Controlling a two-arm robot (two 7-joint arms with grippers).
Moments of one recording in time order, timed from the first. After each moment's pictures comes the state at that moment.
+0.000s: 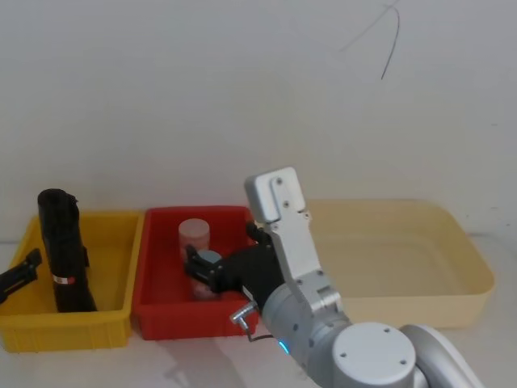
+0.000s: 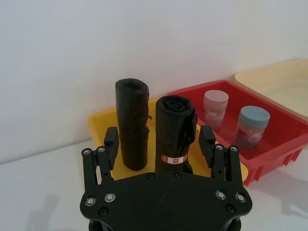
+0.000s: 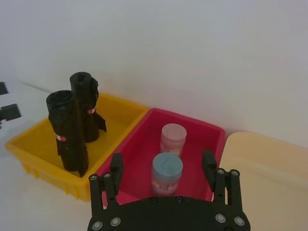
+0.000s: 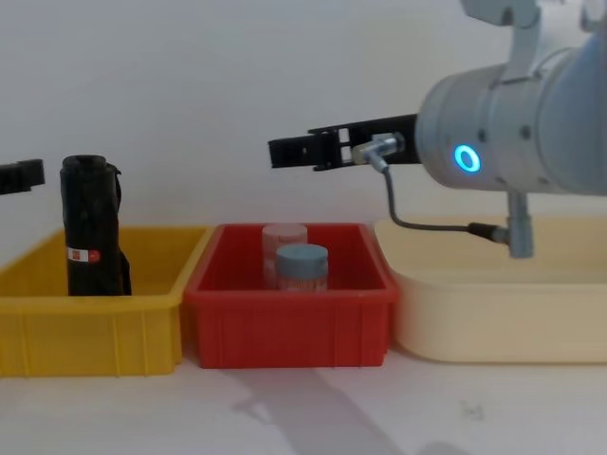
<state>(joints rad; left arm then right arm) -0.14 0.55 0.08 -1.63 -0.55 0.11 -0.34 0.30 0.09 -0.52 -1.78 0.10 0.54 -0.04</state>
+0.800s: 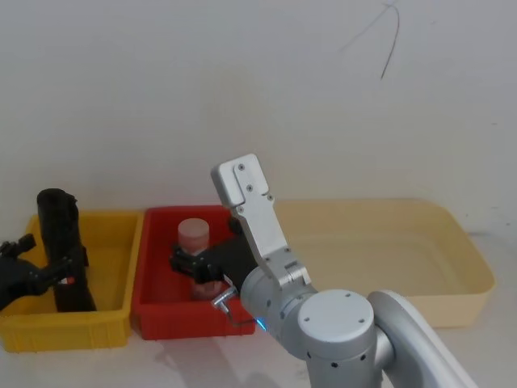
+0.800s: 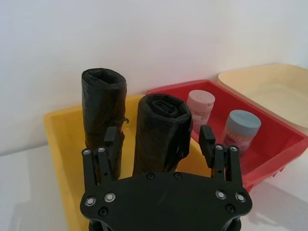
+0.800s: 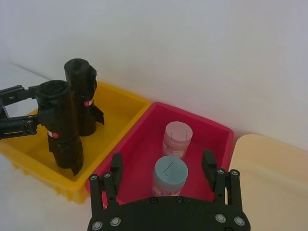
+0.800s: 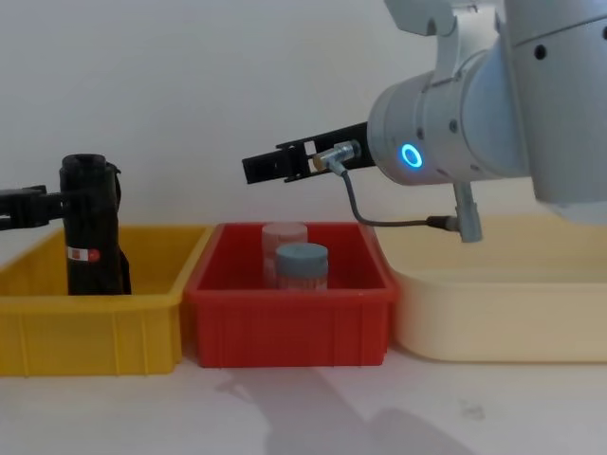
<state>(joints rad) -0.34 0.47 0.20 -1.37 -0.59 0.08 -0.47 0.42 0.04 -0.54 -1.64 0.07 0.60 -0.01</state>
